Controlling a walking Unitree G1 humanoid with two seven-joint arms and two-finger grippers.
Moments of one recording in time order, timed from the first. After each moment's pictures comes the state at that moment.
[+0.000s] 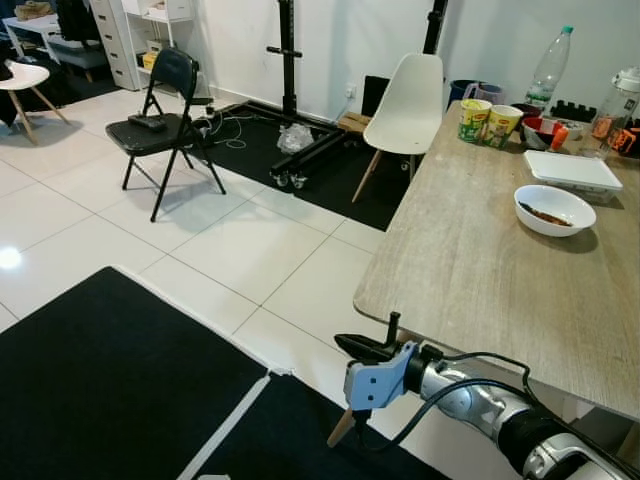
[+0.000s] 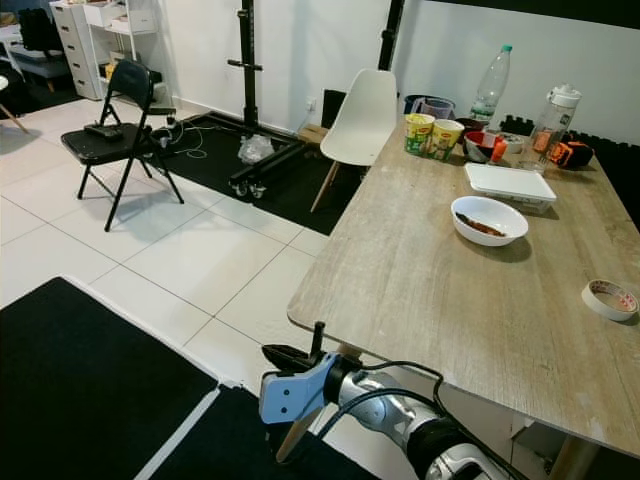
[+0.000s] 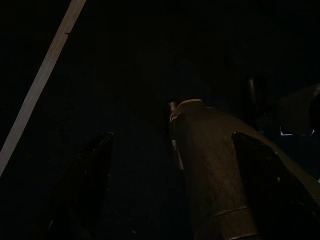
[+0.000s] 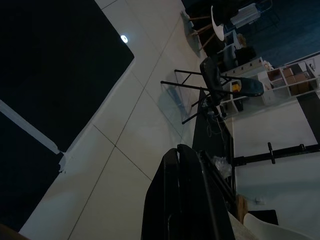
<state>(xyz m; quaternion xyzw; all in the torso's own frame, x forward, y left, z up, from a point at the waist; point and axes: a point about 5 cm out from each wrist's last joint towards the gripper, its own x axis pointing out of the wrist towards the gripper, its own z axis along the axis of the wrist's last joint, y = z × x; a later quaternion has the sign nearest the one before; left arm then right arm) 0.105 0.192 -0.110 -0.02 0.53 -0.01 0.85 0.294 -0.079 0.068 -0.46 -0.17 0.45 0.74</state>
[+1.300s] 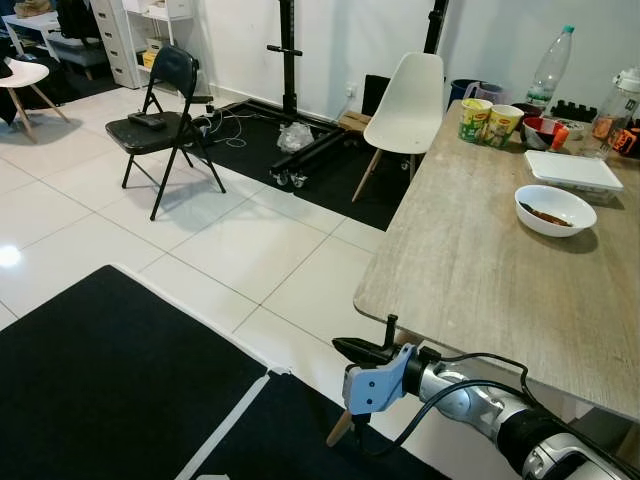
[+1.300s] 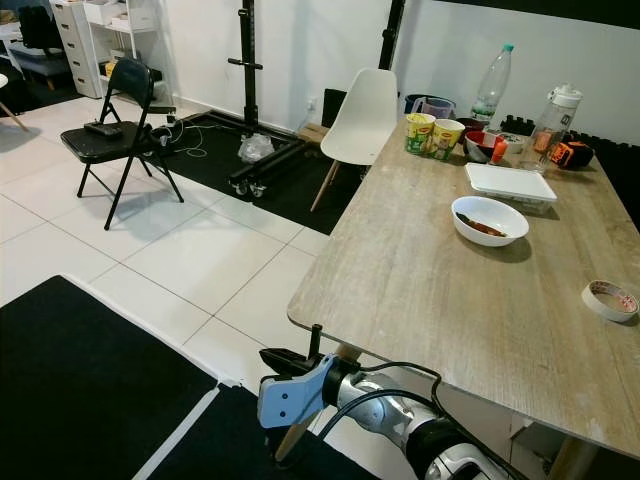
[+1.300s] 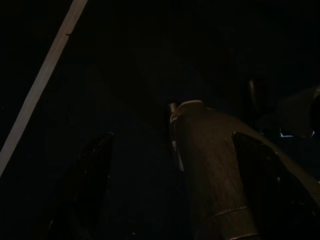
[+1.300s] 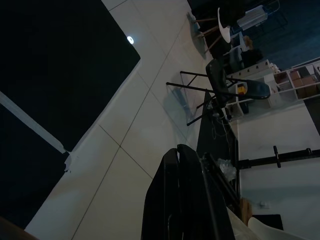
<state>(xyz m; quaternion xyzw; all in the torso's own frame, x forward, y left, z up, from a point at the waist) 0.100 0.193 -0.111 -0.02 0.53 -0.01 0.85 0.293 -0.078 0.065 -0.46 -0.17 0.46 0.74</state>
